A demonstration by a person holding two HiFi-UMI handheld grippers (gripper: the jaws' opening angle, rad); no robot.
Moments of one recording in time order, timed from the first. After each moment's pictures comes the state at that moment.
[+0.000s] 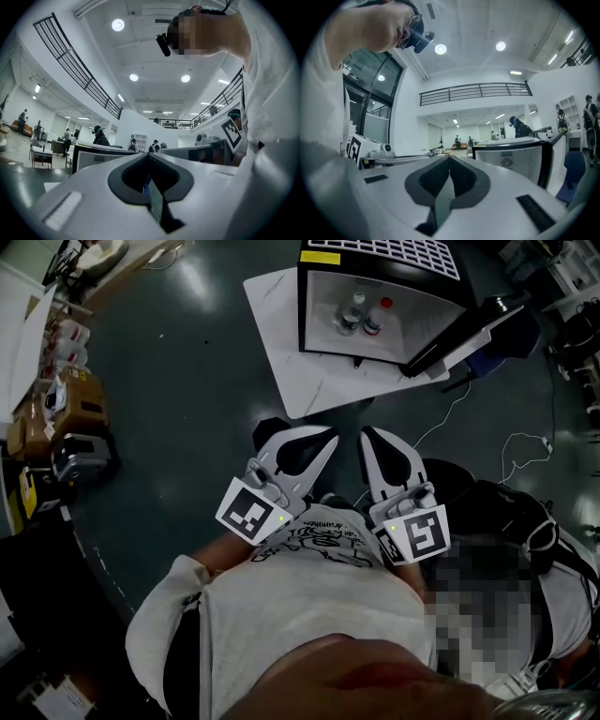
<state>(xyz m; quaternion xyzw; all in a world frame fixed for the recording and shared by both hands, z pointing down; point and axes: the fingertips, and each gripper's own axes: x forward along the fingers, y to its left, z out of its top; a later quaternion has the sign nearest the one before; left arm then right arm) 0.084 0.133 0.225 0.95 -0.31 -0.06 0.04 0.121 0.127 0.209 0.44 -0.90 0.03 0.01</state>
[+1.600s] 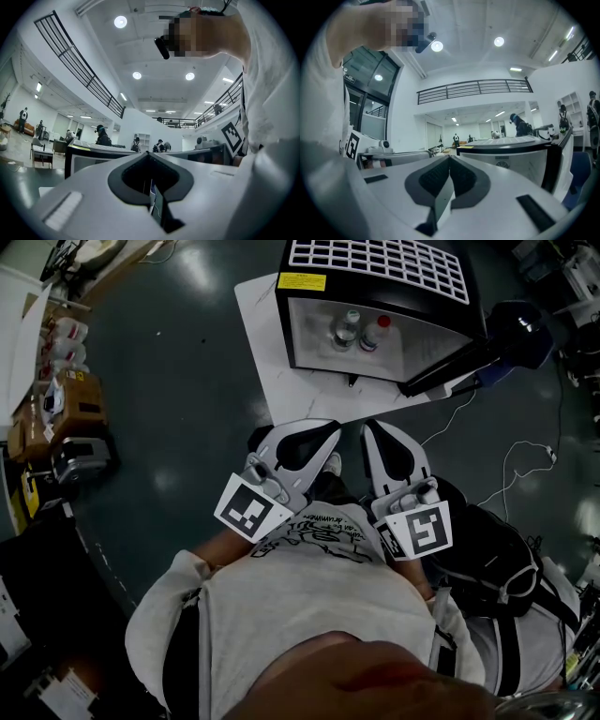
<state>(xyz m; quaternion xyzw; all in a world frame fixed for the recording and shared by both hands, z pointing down) 0.123 0.016 0.227 0.94 -0.32 -0.05 0.05 0.163 0.007 0.219 0.43 -0.90 0.04 0.01</state>
